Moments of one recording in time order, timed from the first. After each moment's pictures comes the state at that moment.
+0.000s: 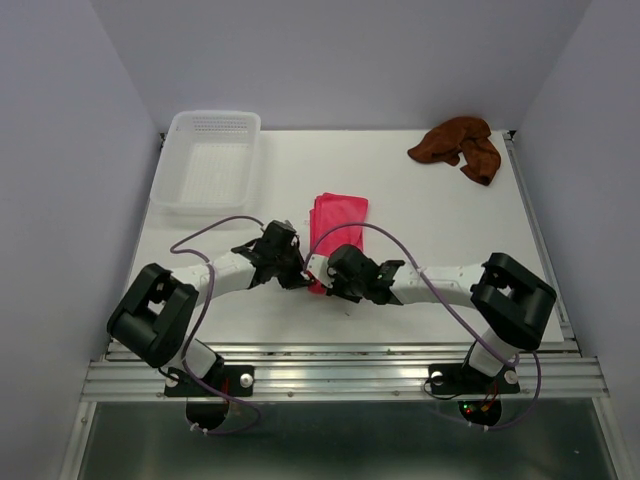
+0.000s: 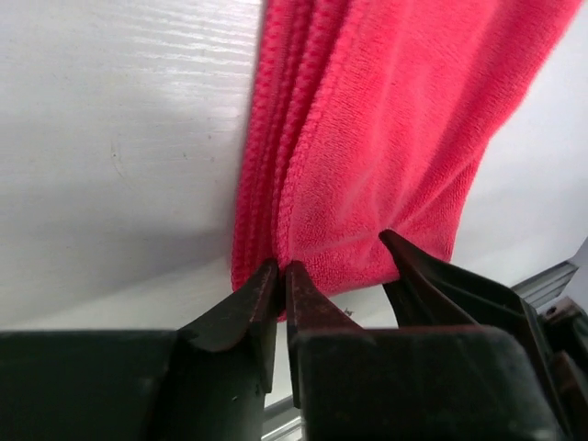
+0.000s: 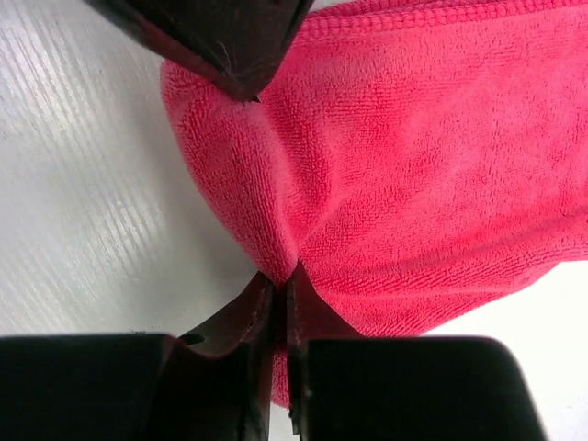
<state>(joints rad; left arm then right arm) -0.61 1.49 0.68 -0.15 0.19 -0.95 0.99 1.64 0.87 -0.13 0.10 -0.37</state>
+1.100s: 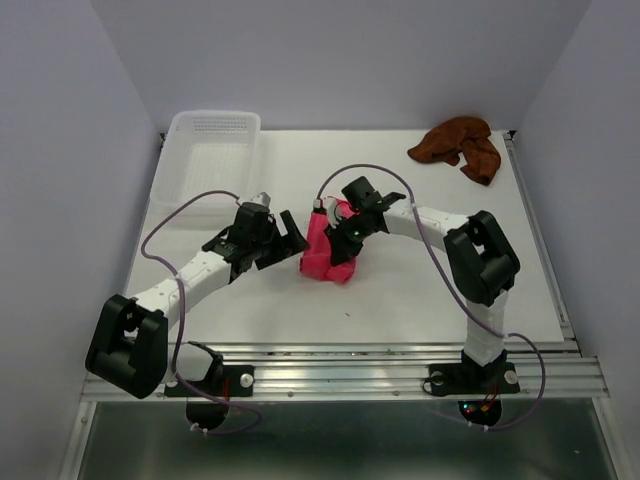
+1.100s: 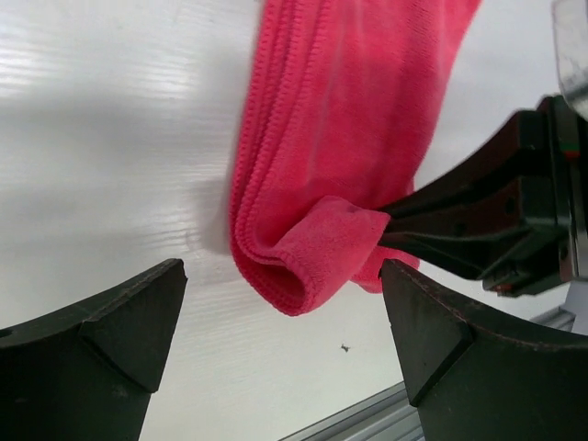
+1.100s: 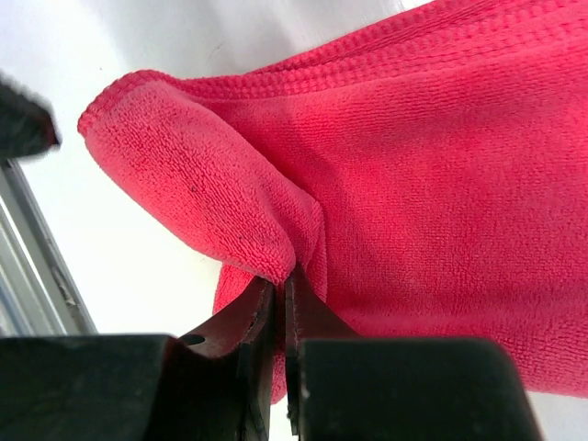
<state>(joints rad) -0.46 1.29 0.74 -0.23 0.10 -0.79 0.63 1.96 1.37 -0.51 -0.61 -0.24</state>
